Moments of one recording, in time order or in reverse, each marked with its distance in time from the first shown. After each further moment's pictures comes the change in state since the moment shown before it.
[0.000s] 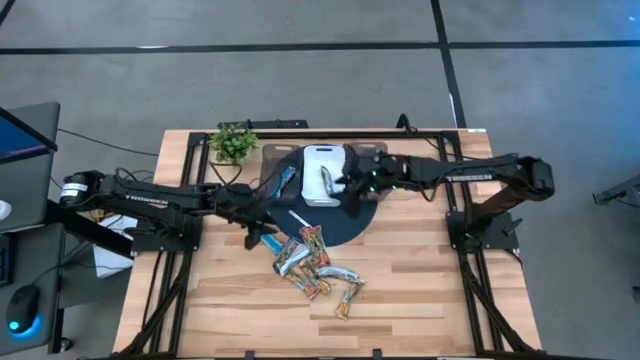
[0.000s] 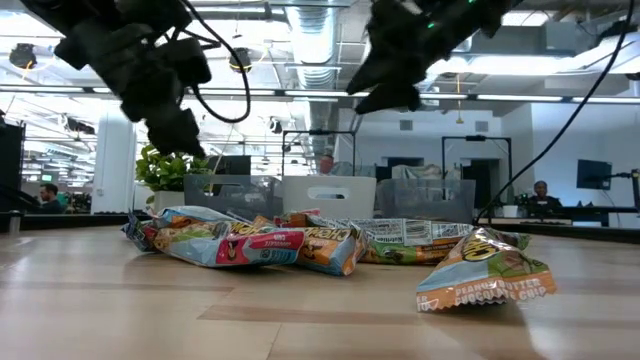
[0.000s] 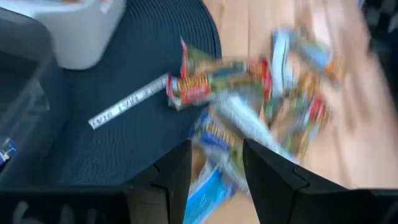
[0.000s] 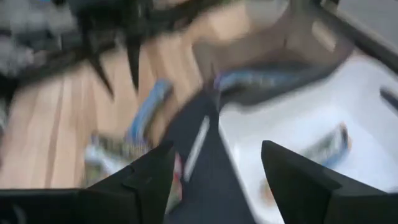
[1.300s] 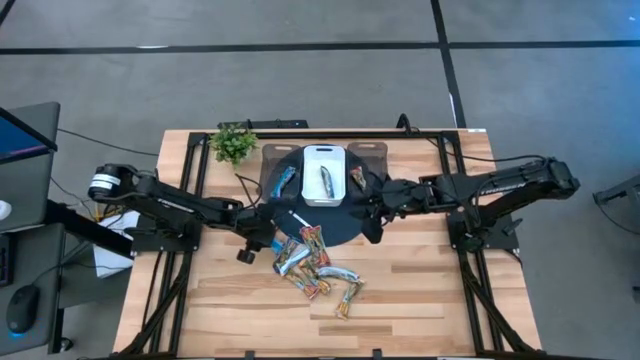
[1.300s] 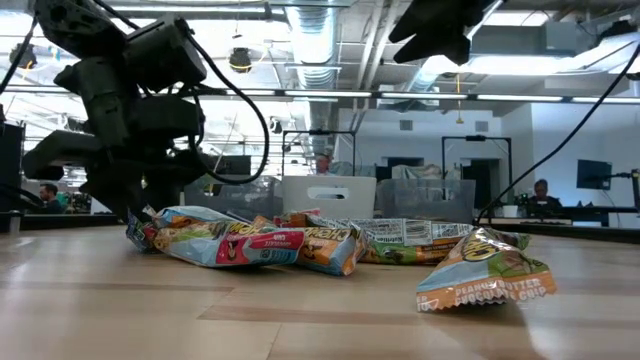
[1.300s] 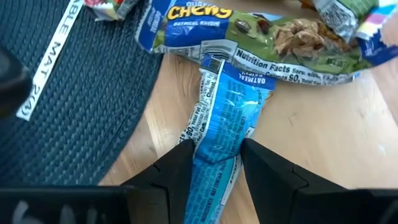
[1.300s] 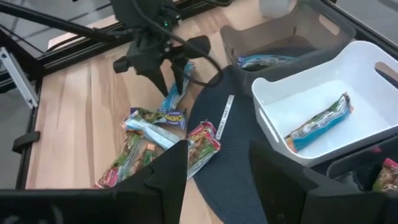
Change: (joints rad) left arm -0.116 0.334 0.004 -0.047 -0.094 0.495; right arm 0.276 -0.188 0.000 -0.201 0.254 0.168
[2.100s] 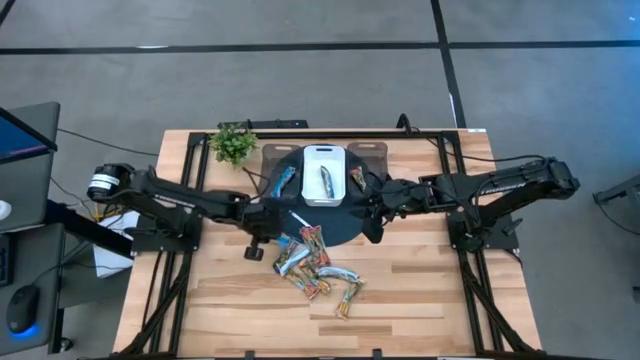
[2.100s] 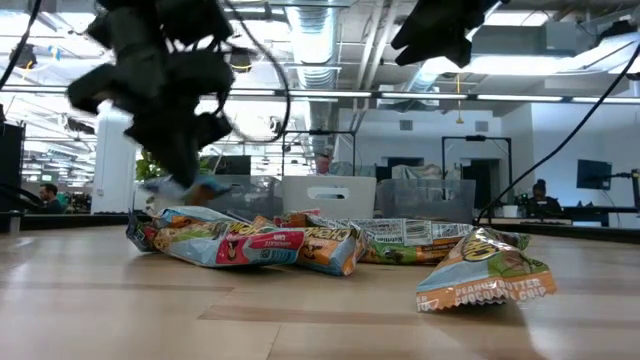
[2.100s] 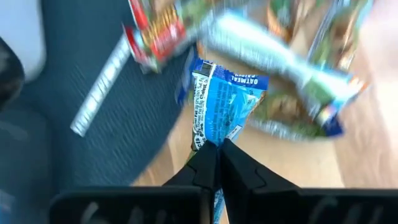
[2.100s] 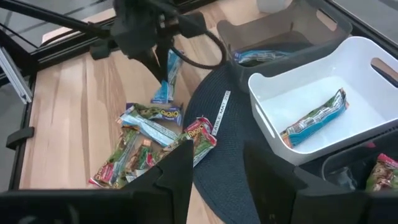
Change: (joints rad) left arm 0.000 -0.017 0.255 -0.253 -0.020 -0.122; right arm -0.003 0.000 0.000 -0.019 0.003 -0.003
